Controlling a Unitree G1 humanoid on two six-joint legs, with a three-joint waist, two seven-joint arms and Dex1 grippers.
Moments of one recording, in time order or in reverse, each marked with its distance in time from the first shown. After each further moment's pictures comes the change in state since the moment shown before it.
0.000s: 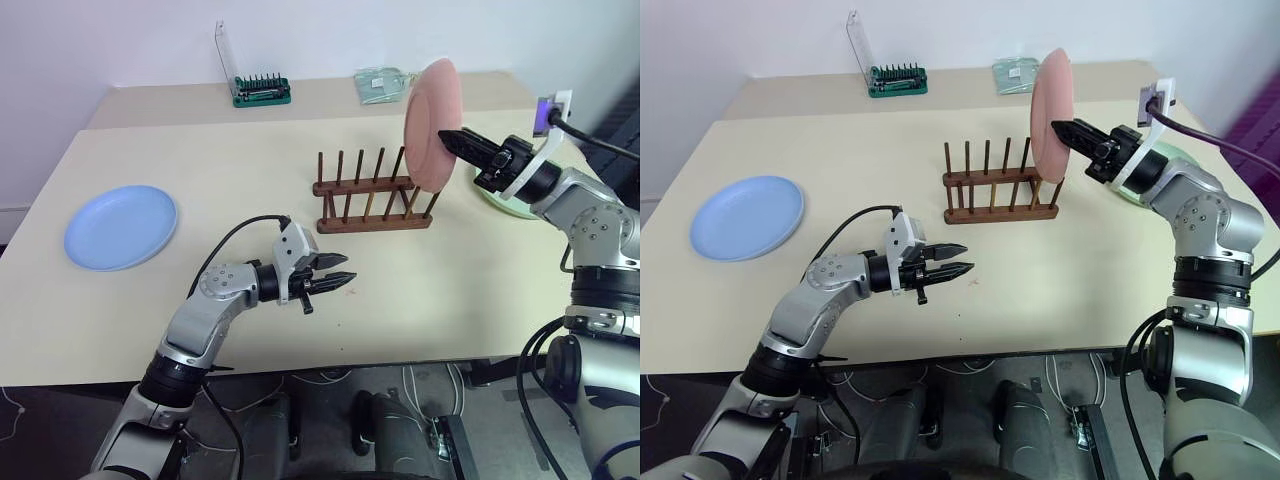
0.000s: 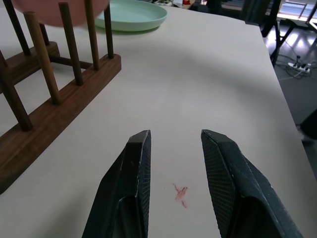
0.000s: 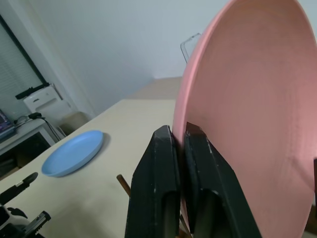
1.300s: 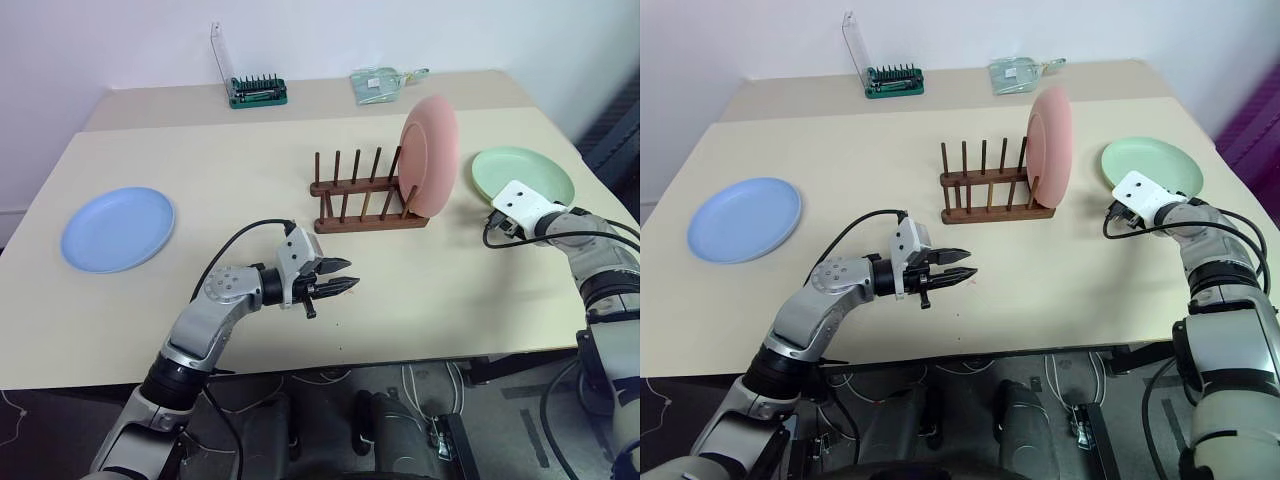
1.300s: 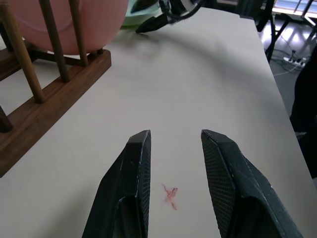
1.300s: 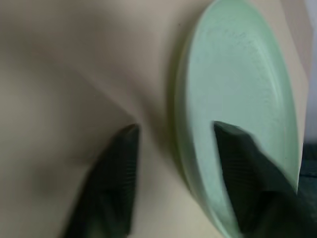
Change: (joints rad) left arm 0.007 0.005 -0.033 -0.006 0.003 -0.004 0.018; right arm -0.115 -0.163 0.492 0.867 -1.032 -0.954 -0.455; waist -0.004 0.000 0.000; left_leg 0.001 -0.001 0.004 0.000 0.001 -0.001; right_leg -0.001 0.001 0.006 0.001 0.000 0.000
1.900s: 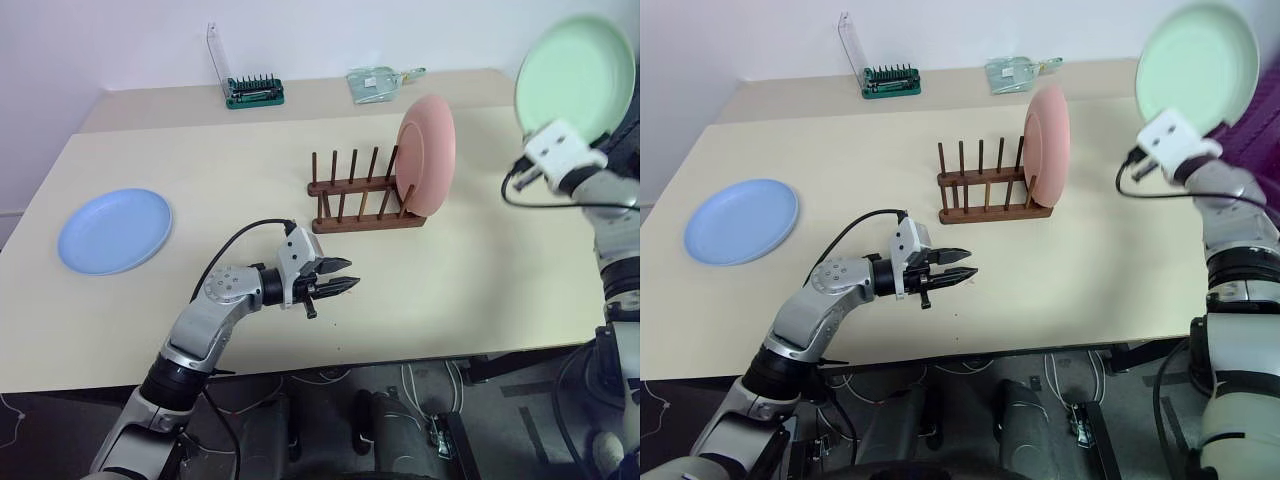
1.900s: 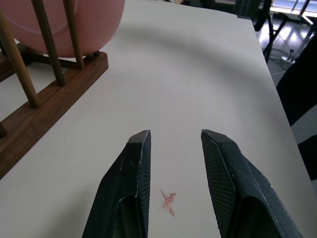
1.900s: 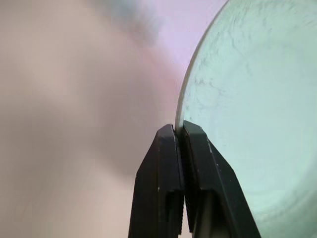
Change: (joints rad) left arm 0.002 -0.009 0.001 -0.001 0.003 -0.012 0.019; right arm 0.029 -0.041 -0.269 -0.520 0.288 0.005 0.022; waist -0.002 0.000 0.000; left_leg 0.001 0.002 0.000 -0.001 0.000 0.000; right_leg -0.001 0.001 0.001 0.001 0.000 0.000
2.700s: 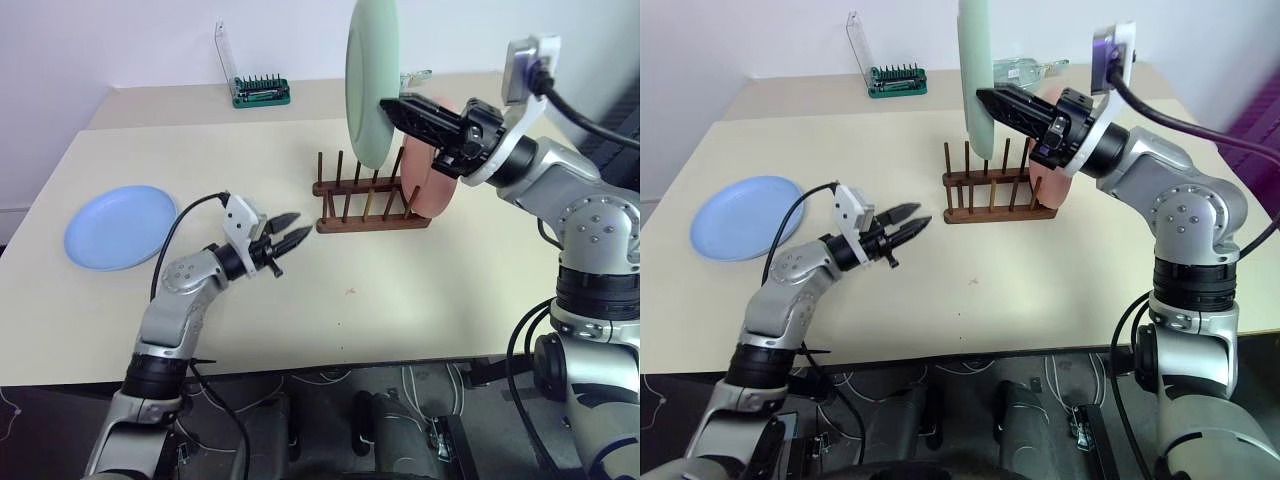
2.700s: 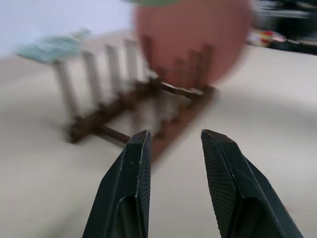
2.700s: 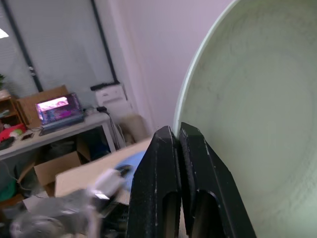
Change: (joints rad) left arm 0.040 0.043 0.192 0.039 -0.085 -0.090 0.044; right arm 0.058 0.252 -0.089 -0.711 1.034 1.037 0.220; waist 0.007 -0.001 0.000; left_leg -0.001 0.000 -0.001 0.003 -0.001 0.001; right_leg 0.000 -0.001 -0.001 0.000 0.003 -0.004
